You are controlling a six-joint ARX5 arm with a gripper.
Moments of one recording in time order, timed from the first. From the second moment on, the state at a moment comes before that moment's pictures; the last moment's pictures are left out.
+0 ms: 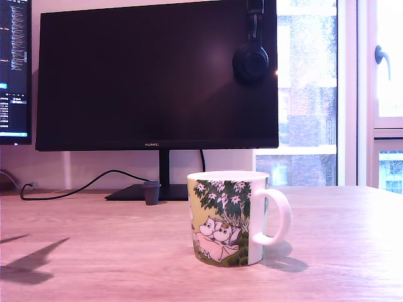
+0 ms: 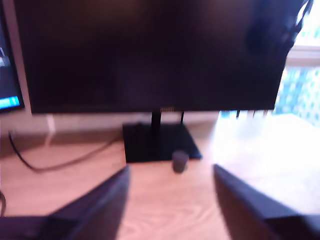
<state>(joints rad) -0.12 0.36 0.37 -0.12 0.24 -0.13</state>
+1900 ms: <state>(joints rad) -0.14 1.44 0.27 1.00 0.37 -0.03</state>
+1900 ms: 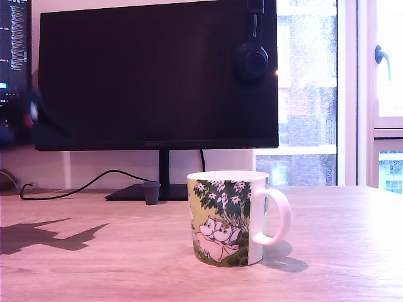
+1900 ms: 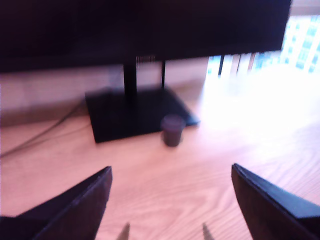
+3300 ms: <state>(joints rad) -0.25 1.92 0.69 0.91 0.40 0.01</state>
